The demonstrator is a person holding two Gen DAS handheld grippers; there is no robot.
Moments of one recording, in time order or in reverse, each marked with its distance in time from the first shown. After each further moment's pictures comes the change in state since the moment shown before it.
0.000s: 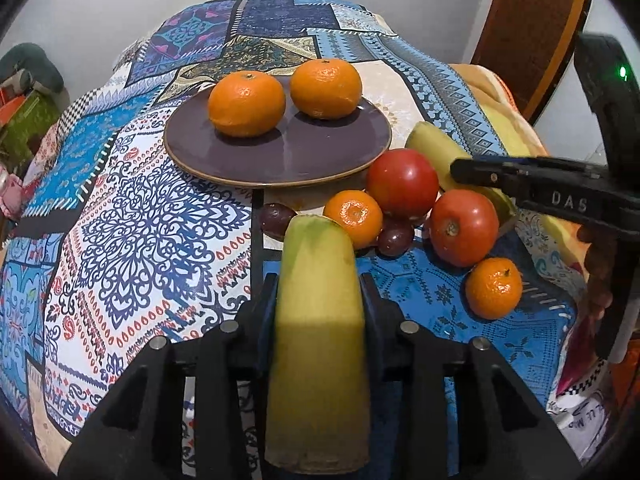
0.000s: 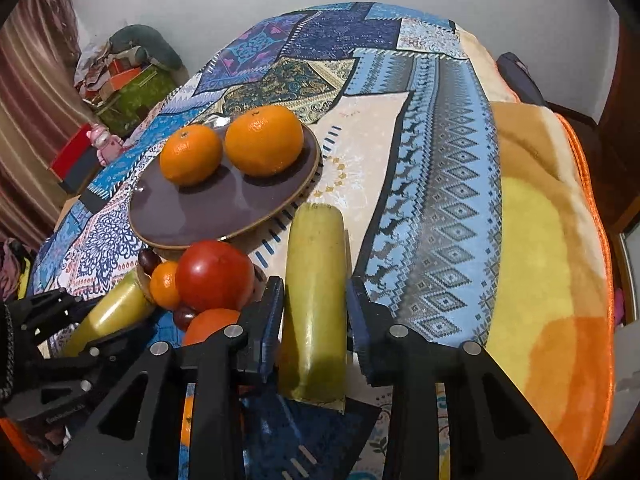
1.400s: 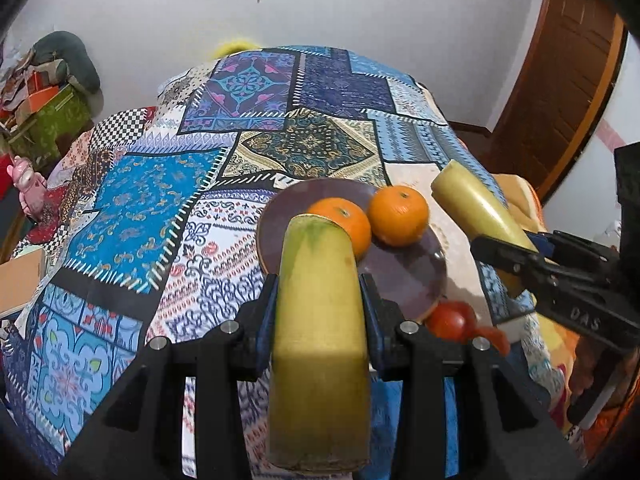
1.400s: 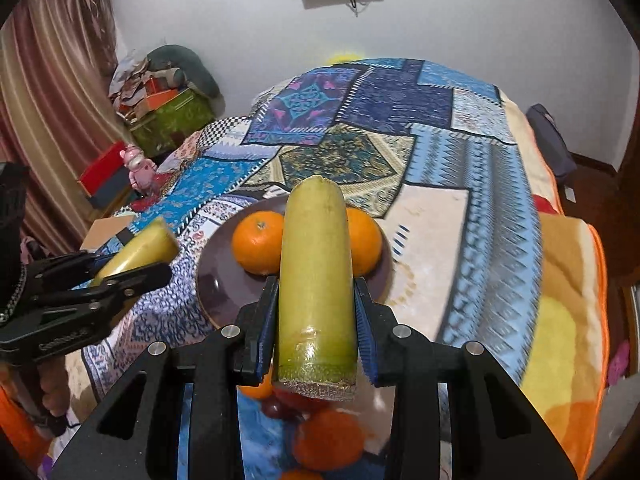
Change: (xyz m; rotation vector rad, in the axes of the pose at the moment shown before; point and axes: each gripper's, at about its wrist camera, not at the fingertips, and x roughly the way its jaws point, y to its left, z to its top) left arm -0.042 0.068 0.080 -0.128 -0.146 0.043; right arm -0.008 0.059 0.069 -0.094 -0.139 0.070
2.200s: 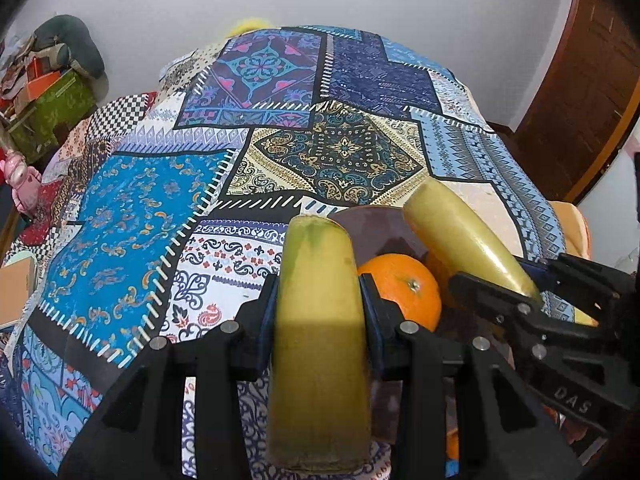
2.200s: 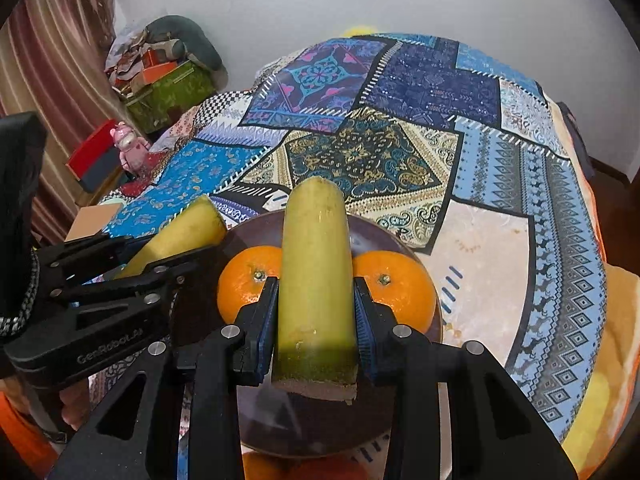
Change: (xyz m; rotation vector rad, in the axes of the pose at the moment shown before) left arm 0.082 0.029 0.046 -0.044 0.055 0.038; right arm 0.070 0.016 0.033 -0.048 0.091 0.001
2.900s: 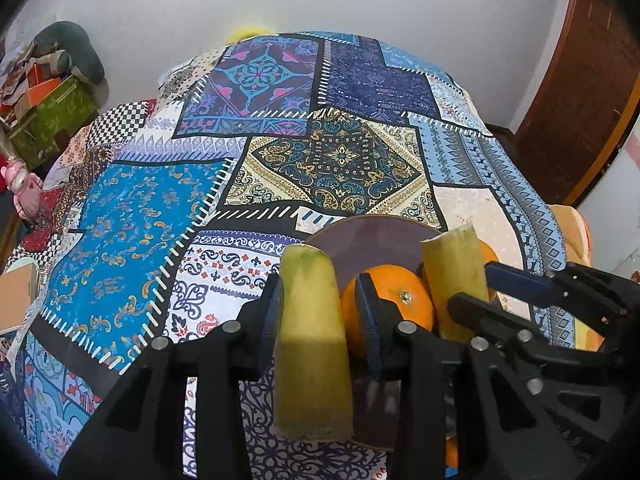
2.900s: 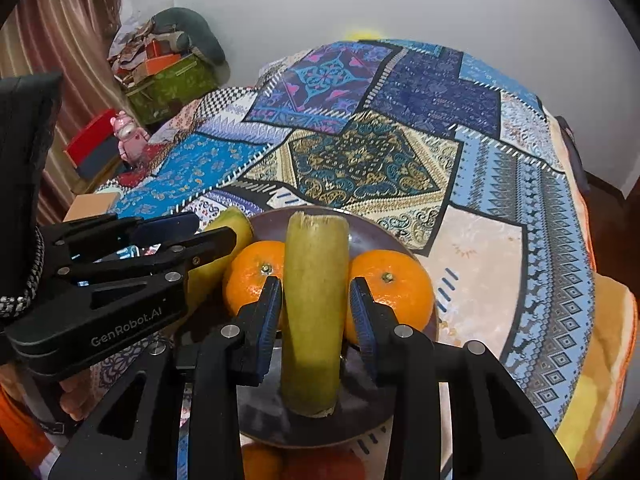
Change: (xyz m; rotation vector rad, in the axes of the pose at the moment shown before) left arm -0.007 -0.005 0.003 0.014 -0.024 0.007; right arm -0.008 0.007 0.002 -0.046 -0.003 -0.026
